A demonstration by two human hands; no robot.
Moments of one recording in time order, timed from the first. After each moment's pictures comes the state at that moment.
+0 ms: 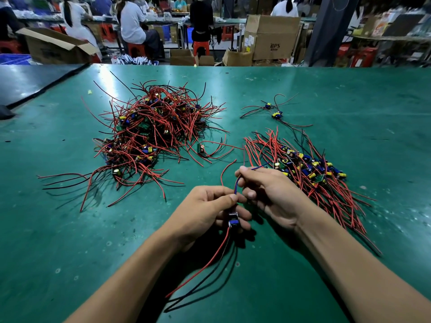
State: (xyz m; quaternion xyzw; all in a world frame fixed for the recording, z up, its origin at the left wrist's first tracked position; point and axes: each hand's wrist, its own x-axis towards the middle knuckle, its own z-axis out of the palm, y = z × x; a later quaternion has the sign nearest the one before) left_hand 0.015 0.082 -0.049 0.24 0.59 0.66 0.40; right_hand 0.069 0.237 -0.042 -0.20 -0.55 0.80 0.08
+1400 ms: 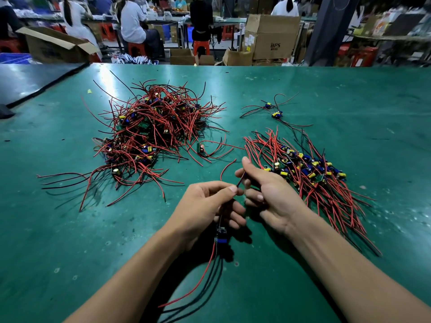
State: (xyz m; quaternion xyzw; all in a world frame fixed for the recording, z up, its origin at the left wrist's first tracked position) left_hand 0.015 0.088 -0.053 0.19 0.57 0.71 0.38; right_hand 0.066 0.228 -0.049 -0.24 -0.50 0.83 0.11
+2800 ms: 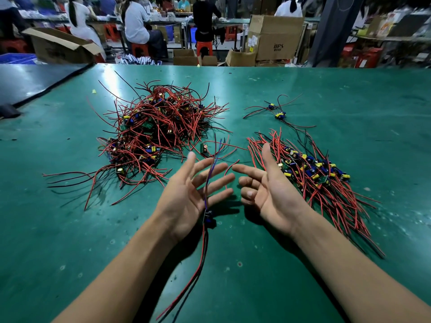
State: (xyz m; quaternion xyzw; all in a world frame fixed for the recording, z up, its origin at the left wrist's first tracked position) left_hand -0.012 0.079 -0.041 0.07 0.44 0.82 0.37; right_hand 0.063 0.229 -0.047 -0.23 -0.45 0.86 0.07
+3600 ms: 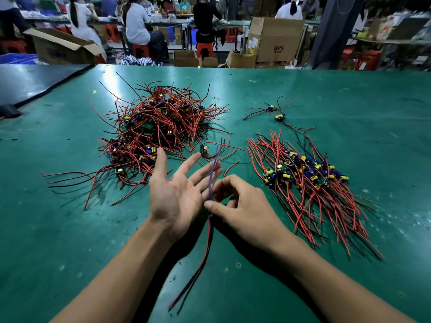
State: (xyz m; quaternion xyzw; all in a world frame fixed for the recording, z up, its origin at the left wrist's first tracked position) left_hand -0.022 0.074 -0.046 0.05 0.31 0.88 0.36; right_hand 0.075 0.190 -0.059 -0.11 -0.84 0.51 0.16
